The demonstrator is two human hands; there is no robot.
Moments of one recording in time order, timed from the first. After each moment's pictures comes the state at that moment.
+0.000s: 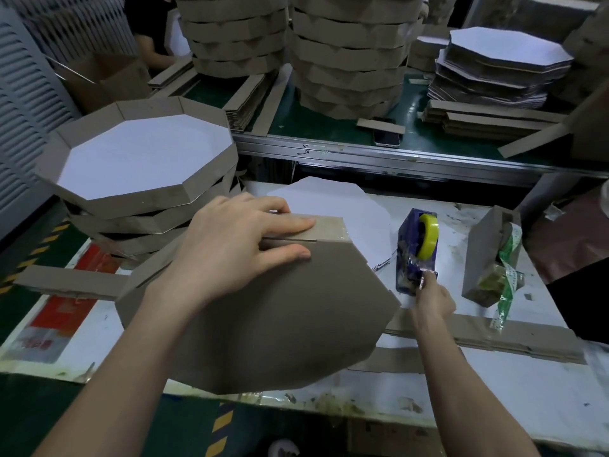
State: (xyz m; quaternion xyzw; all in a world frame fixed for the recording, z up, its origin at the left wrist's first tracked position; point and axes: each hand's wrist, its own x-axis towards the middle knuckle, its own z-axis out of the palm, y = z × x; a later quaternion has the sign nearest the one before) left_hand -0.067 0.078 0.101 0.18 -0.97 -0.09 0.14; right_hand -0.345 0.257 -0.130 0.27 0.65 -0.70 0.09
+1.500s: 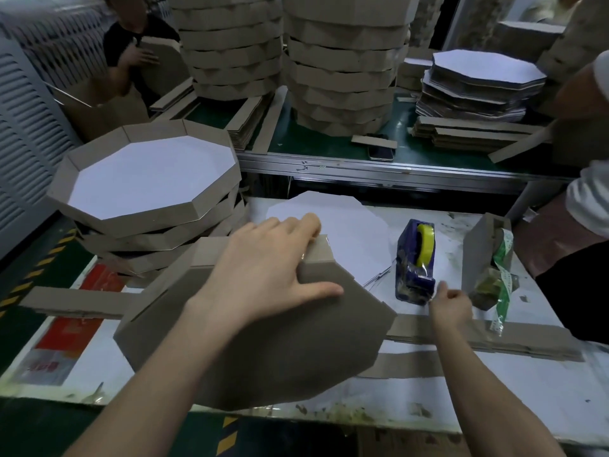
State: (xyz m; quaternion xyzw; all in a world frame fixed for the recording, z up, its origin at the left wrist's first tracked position) left_hand -0.067 0.098 0.099 0.17 -0.98 -0.03 0.12; right_hand -0.350 0.283 -0.129 0.14 0.85 -0.50 0.04
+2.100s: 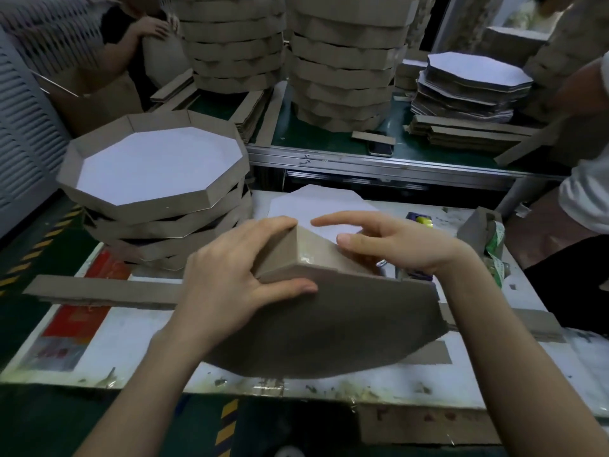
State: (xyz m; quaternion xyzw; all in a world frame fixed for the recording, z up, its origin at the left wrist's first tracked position) left_hand 0.011 0.087 0.079 0.18 -0.92 -0.20 0.29; right_hand -0.216 0.220 0.114 -0.54 0.68 -0.29 0.40
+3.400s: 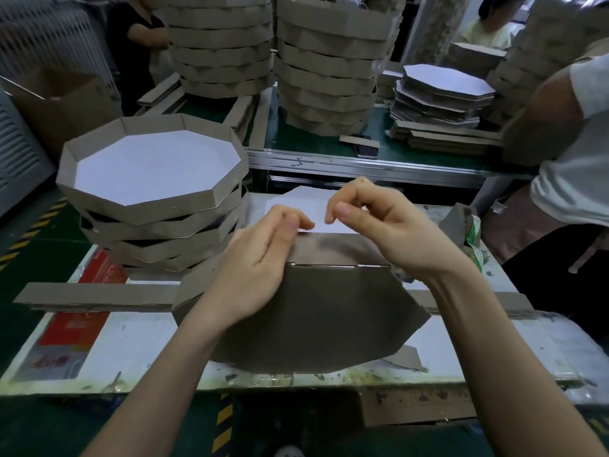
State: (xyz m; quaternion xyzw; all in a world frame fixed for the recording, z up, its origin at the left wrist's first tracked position) left_hand 0.021 0.079 0.084 0.13 -0.83 -0.47 0.27; right_hand -0.130 0.215 0.138 -0.56 0.68 -0.45 0.17
